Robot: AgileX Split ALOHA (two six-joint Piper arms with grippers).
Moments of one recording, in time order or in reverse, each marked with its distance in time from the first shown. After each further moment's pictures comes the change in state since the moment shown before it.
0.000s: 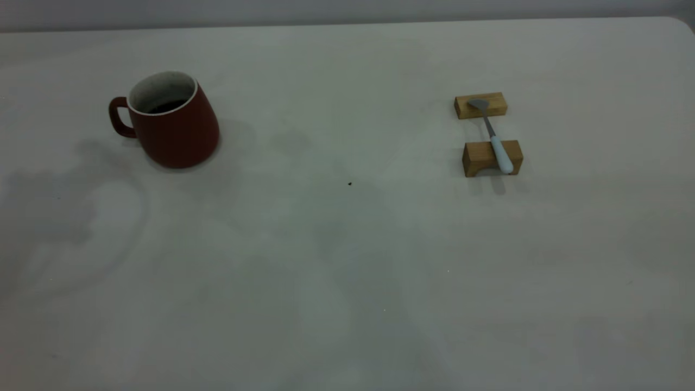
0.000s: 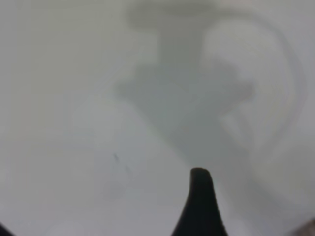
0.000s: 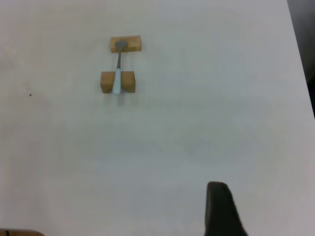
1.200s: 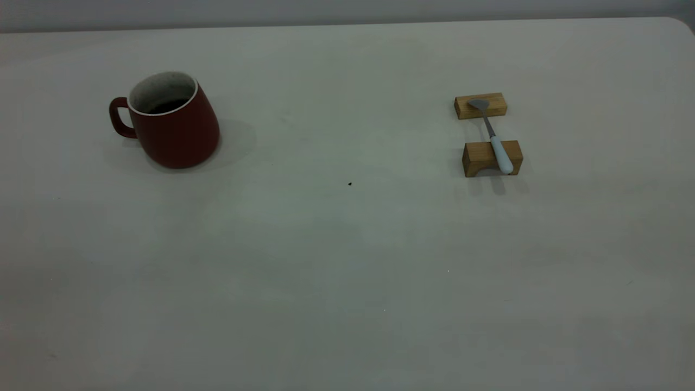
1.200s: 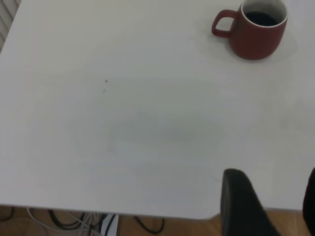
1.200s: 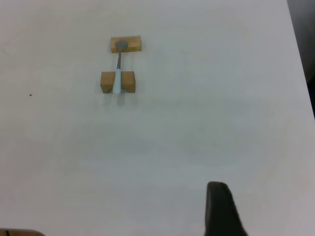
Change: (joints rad) left arm 0.005 -1.798 0.789 0.014 0.268 -0.771; right arm 0.000 0.000 0.000 0.000 0.000 0.000
